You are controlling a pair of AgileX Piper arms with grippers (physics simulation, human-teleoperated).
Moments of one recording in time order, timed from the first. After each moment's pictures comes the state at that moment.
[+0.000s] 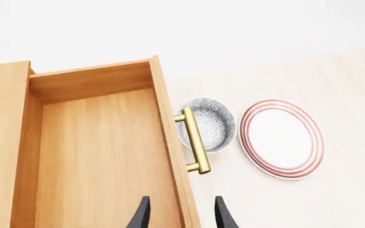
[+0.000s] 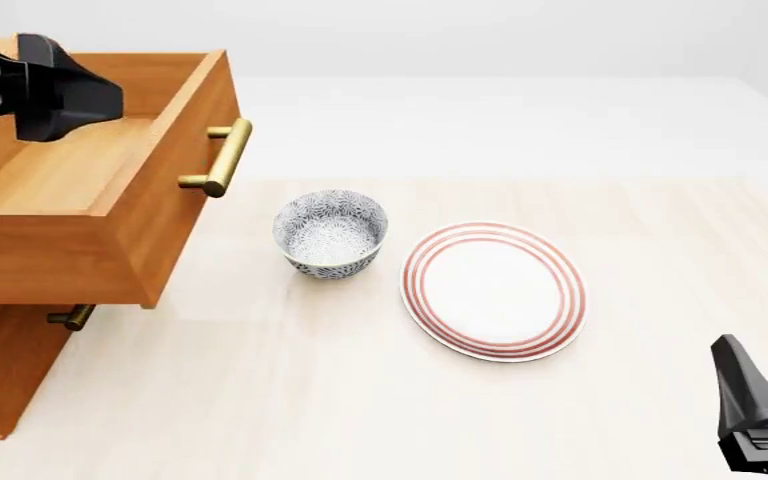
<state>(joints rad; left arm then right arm) -0.28 0.99 -1.30 0.93 -0.07 0.00 0.01 -0.01 0.00 0.00</state>
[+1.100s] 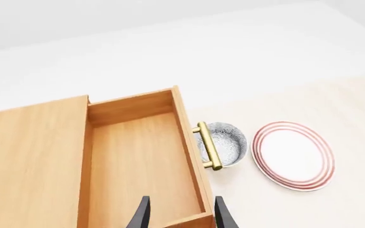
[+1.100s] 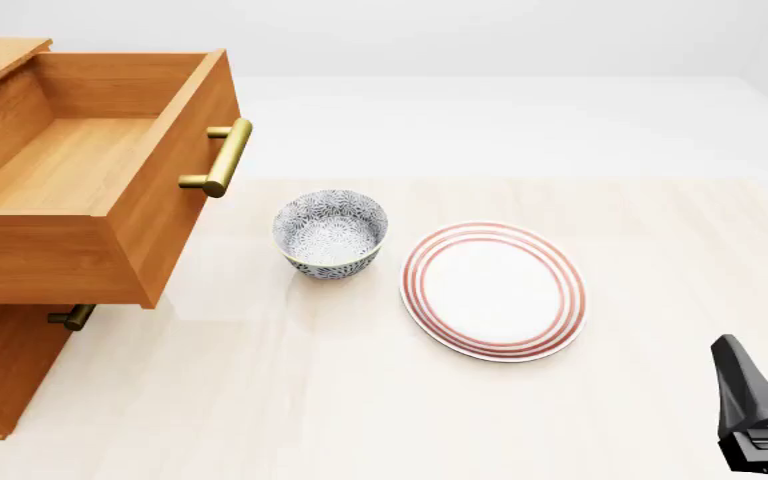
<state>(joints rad) -0.21 0.80 -1.41 1.03 0.06 0.00 0.01 -0.01 0.00 0.00</state>
